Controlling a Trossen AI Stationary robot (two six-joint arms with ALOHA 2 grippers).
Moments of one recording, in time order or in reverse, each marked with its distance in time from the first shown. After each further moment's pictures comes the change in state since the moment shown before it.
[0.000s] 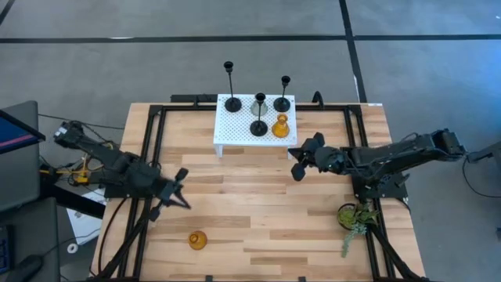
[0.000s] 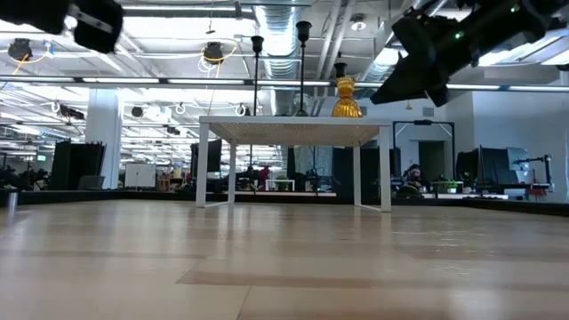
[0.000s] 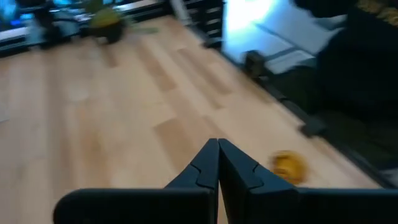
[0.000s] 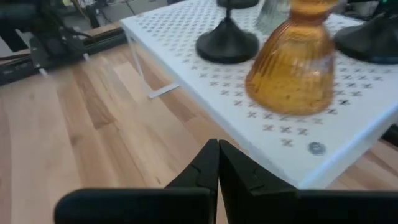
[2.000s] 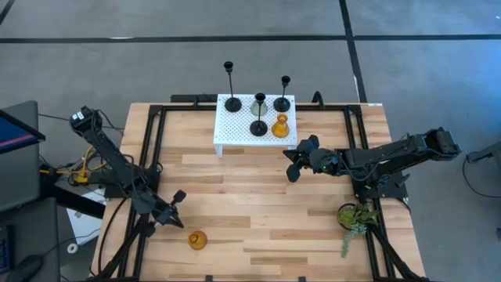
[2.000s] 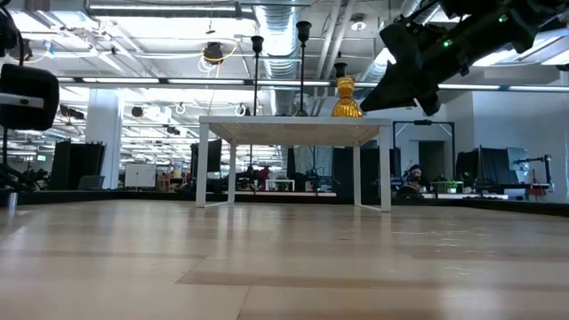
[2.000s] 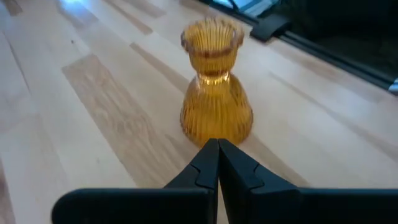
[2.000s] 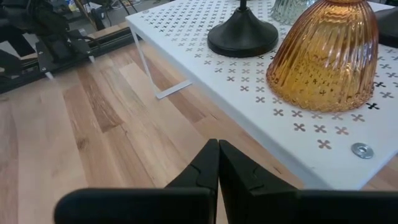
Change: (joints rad) left arm -0.404 0.133 -0.372 0.368 -0.210 -0.064; right arm -0.001 0.100 -0.006 0.119 -0.024 0.029
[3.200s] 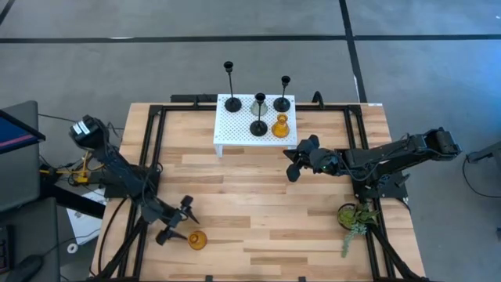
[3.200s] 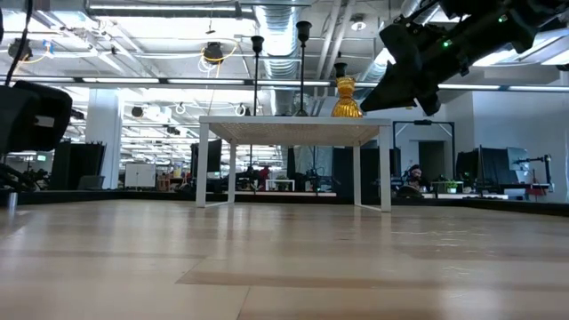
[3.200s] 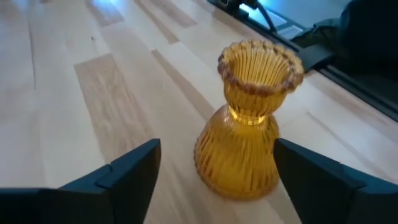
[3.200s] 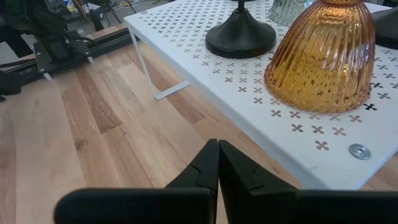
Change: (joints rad) left arm 0.000 0.466 0.002 0.525 -0.110 -0.130; right arm -0.002 0.000 0.000 0.000 0.004 0.000
